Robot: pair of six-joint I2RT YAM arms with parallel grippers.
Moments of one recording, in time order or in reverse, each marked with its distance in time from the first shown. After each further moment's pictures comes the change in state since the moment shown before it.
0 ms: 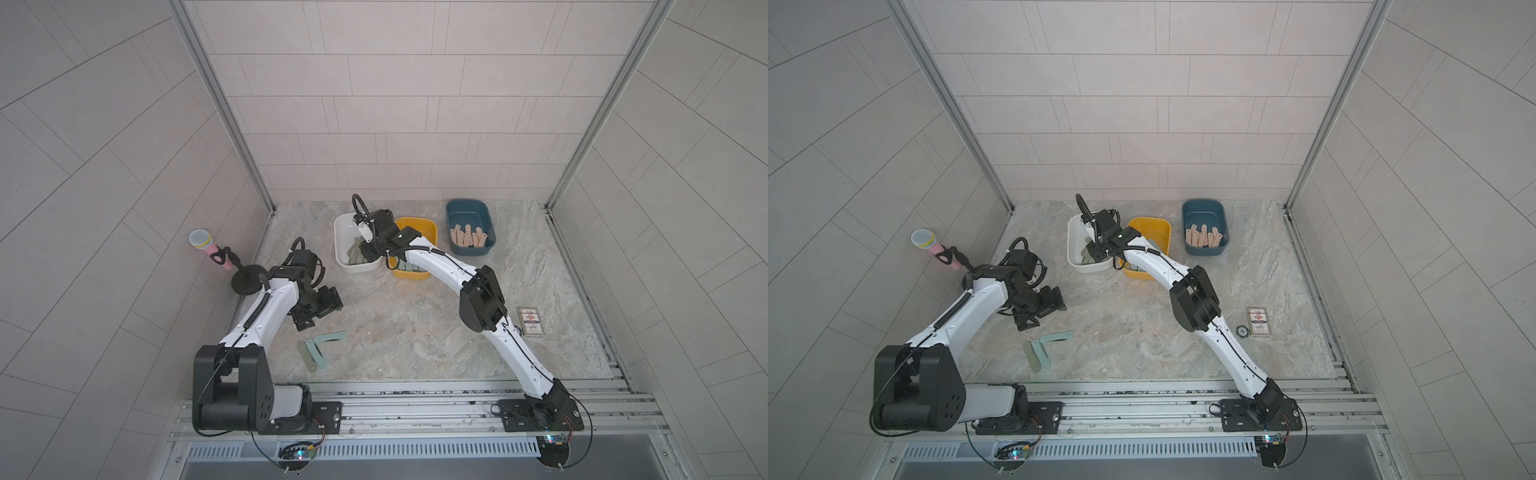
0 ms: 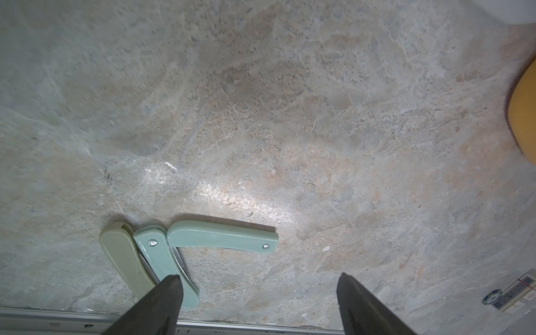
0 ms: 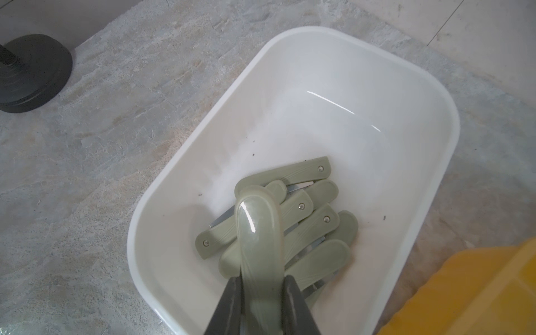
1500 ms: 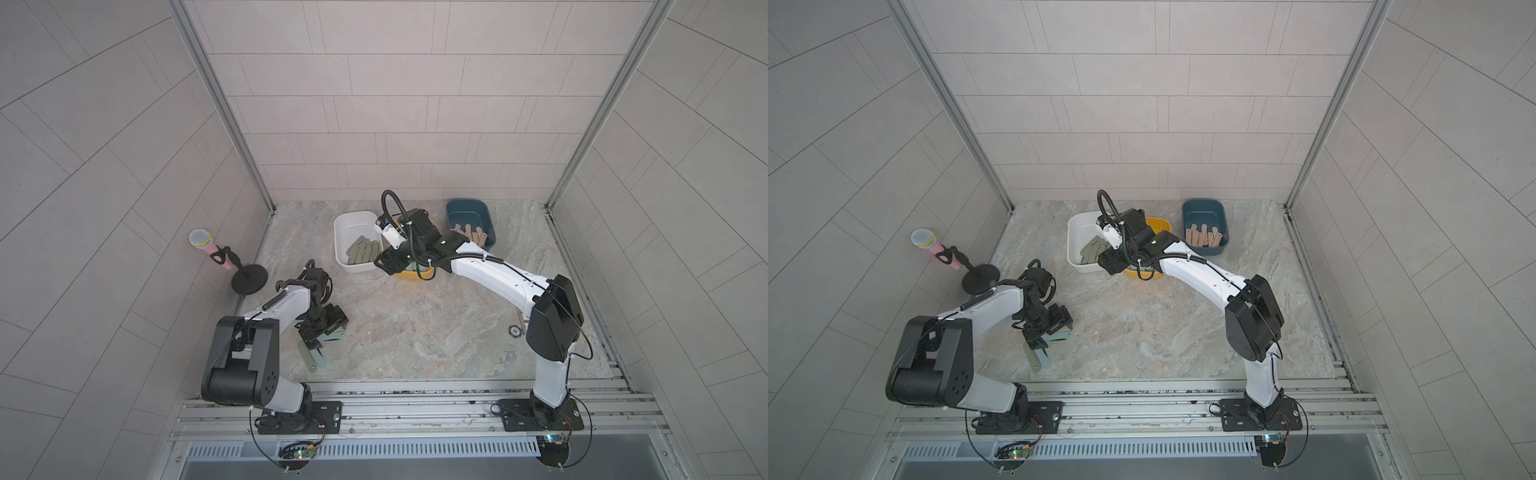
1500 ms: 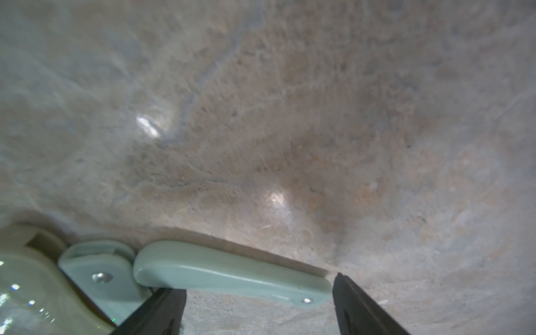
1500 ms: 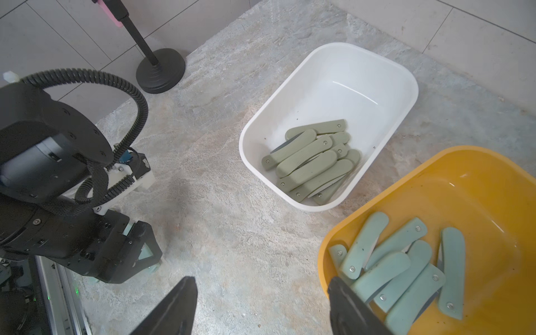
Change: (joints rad) left arm -0.051 0.135 -0.179 0.163 -0.006 -0.202; right arm 0.007 -0.647 -0.721 0.108 -0.154 -0.008
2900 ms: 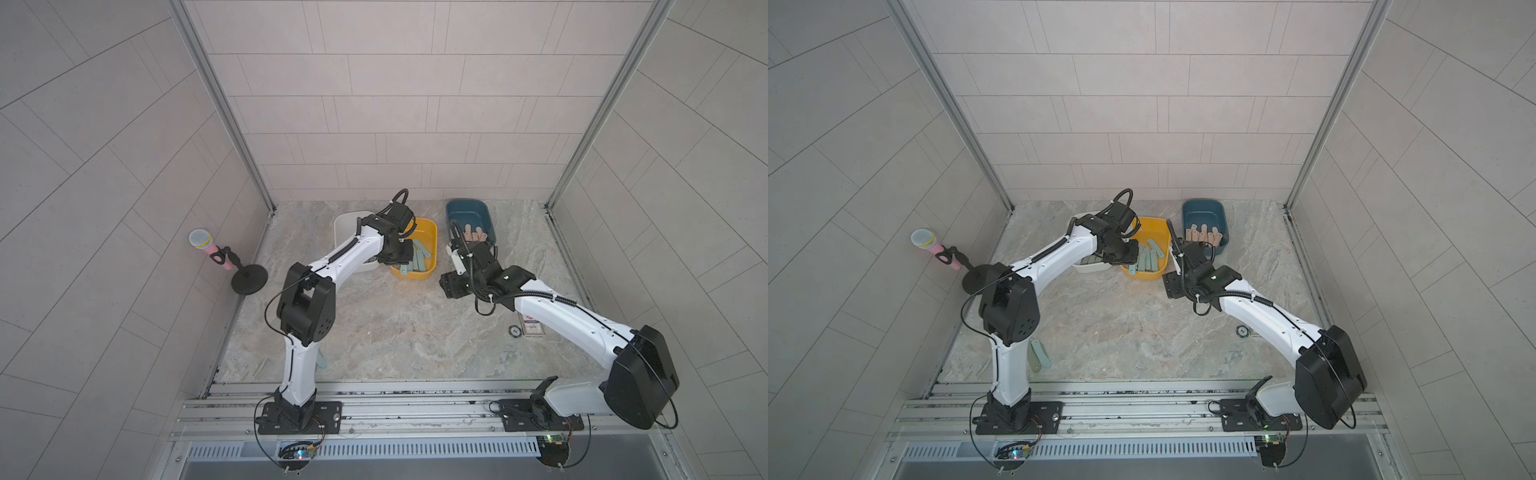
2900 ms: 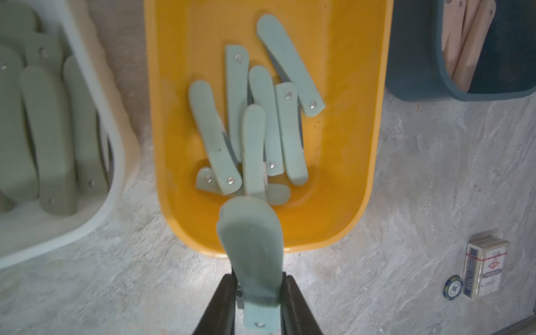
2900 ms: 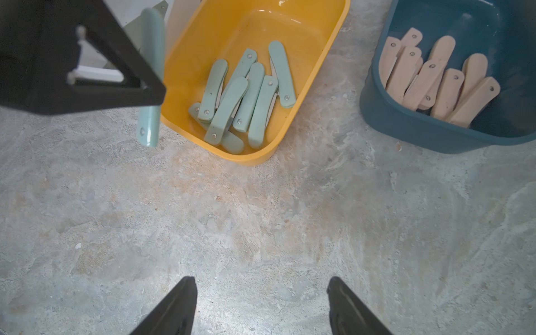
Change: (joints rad) left arm -0.467 0.593 1.111 -0.088 -0.122 0.226; right arm -0.148 -0.532 -0.674 -0.016 0.272 0.221
